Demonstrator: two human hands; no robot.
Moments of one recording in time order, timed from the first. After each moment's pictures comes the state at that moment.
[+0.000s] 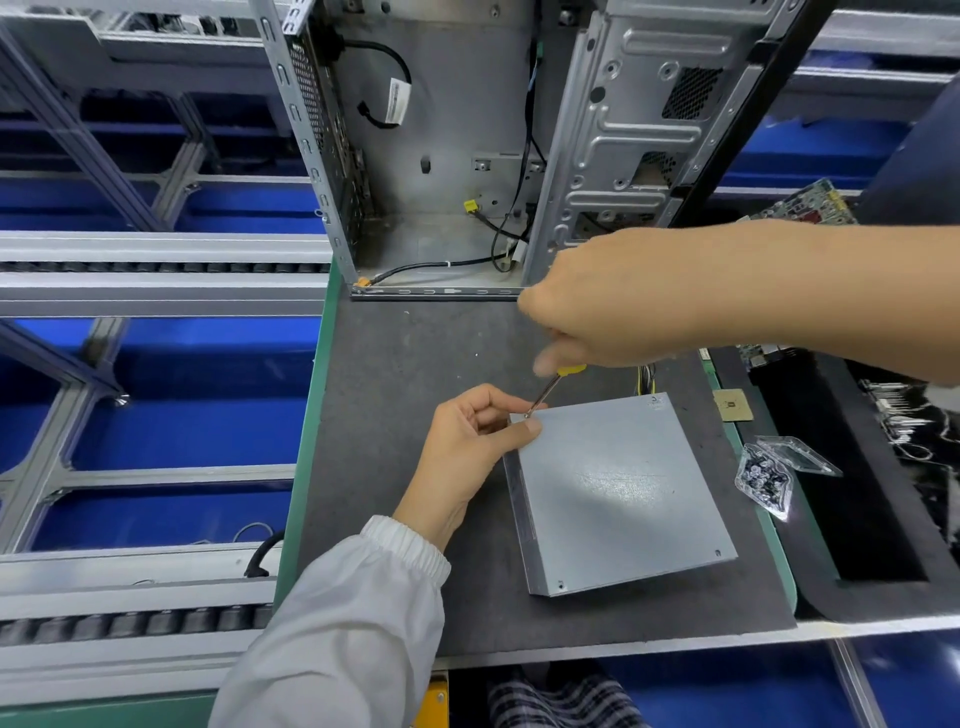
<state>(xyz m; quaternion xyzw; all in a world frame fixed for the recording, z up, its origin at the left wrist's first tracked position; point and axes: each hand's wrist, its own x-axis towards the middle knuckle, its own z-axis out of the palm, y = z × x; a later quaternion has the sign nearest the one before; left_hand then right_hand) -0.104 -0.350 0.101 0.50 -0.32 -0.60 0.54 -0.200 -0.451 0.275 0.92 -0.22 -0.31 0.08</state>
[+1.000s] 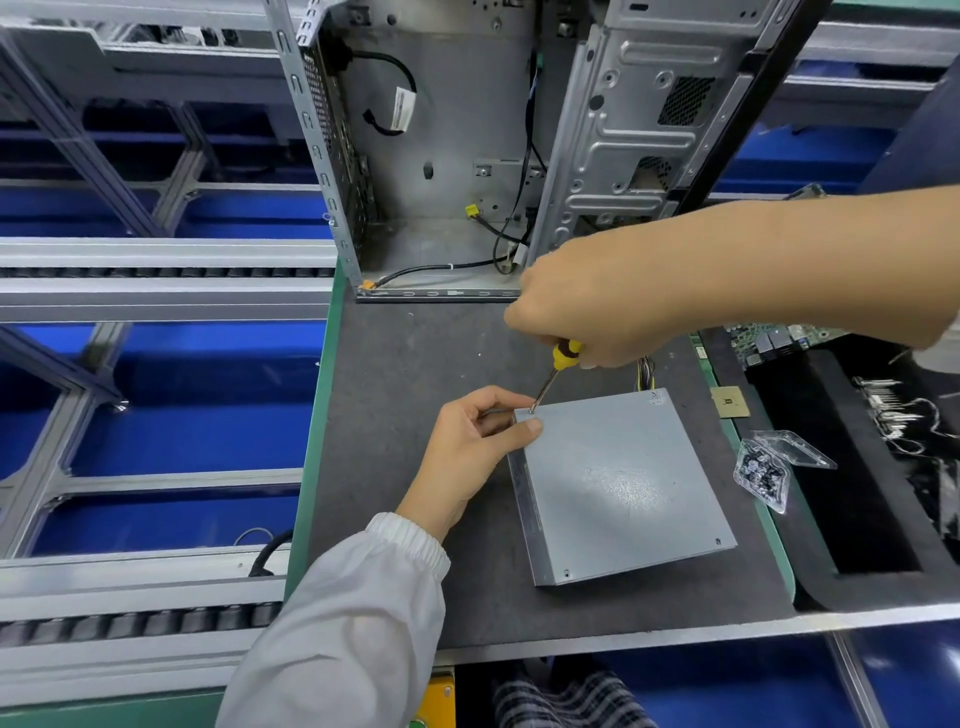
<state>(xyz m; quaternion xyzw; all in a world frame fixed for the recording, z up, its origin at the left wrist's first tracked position) -0.097 -0.348 0.091 0.50 -0.35 -0.60 0.52 -0.191 -0.452 0.274 0.92 -0.14 -0.34 0.15</state>
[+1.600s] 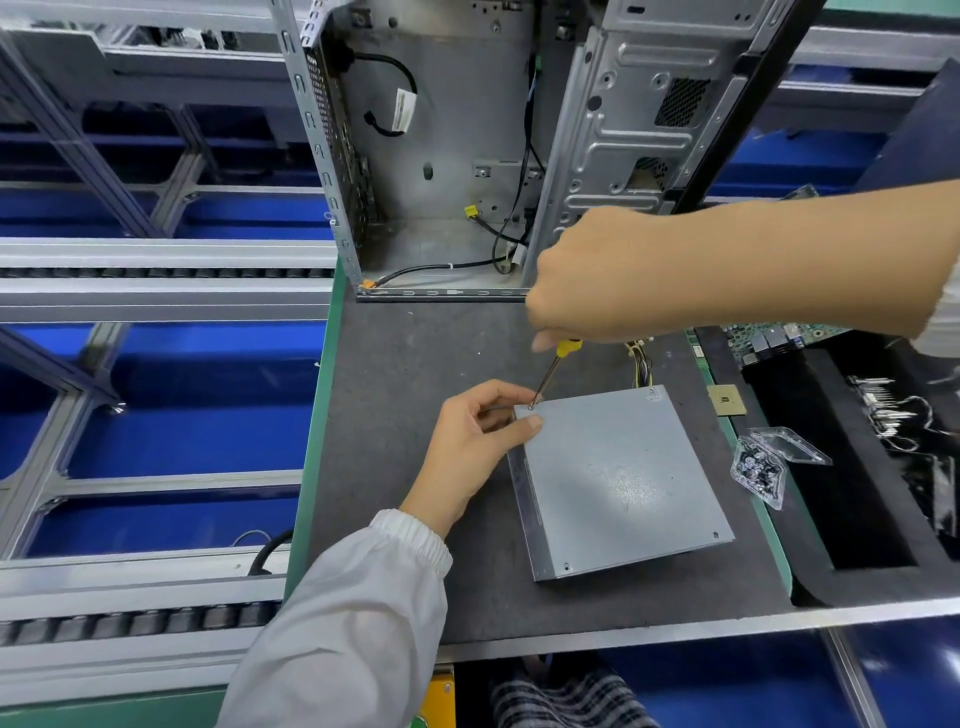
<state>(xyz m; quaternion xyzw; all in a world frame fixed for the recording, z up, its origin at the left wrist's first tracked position) -0.098 -0.347 0.091 0.50 -0.38 -0.57 0.53 -0.196 -0.454 0.273 0.91 -0.13 -0.30 0.26</state>
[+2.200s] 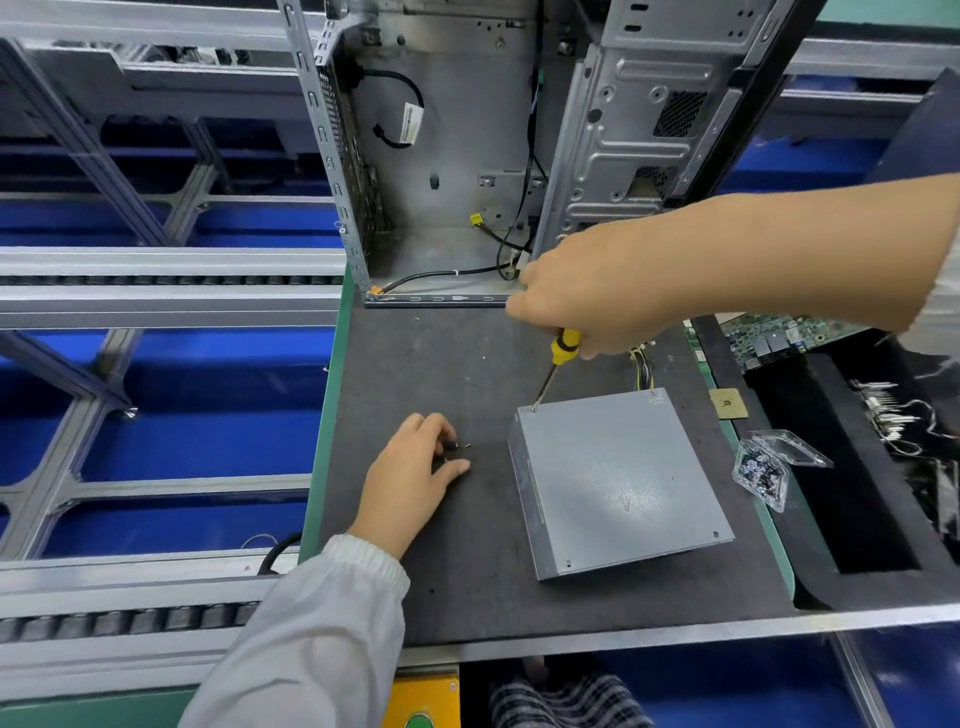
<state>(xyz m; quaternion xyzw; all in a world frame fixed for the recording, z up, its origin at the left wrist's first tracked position) -0.049 -0.318 0.066 0.73 -0.59 -0.25 0.23 -0.191 -0.454 0.278 0.90 -0.14 -0.35 0.19</state>
